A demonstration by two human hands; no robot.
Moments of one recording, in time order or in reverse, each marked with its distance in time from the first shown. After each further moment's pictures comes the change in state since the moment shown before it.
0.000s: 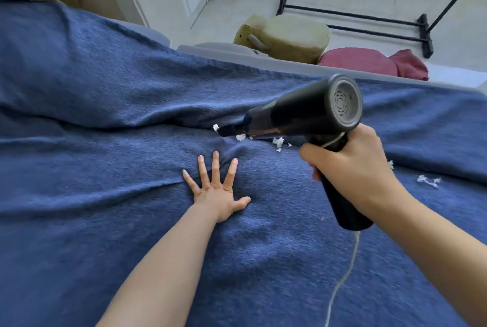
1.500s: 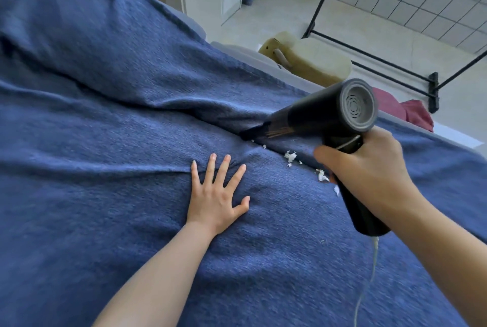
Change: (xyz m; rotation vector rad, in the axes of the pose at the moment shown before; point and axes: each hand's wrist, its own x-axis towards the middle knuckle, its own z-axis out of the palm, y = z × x) left_hand -0.013 -0.011 0.037 -0.088 0.669 0.088; right_hand 0.018 -0.029 0.009 -0.195 -0.009 -0.133
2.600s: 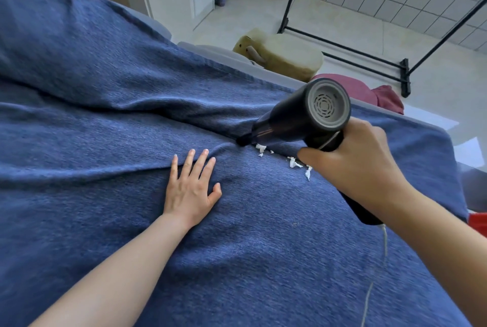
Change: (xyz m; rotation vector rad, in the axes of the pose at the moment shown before) left_hand 0.007 0.009 -0.008 -0.003 -0.022 0.011; right_hand -0.018 0.028 -0.042 -0.146 -0.003 -0.114
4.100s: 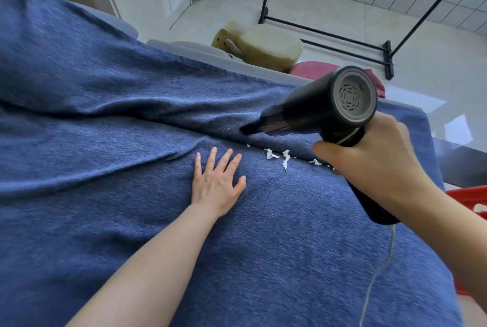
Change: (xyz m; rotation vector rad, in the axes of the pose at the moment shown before) left_hand 0.031 0.096 0.001 -0.070 -0.154 0.037; right_hand -0.016 0.043 -0.045 0.011 0.078 0.085
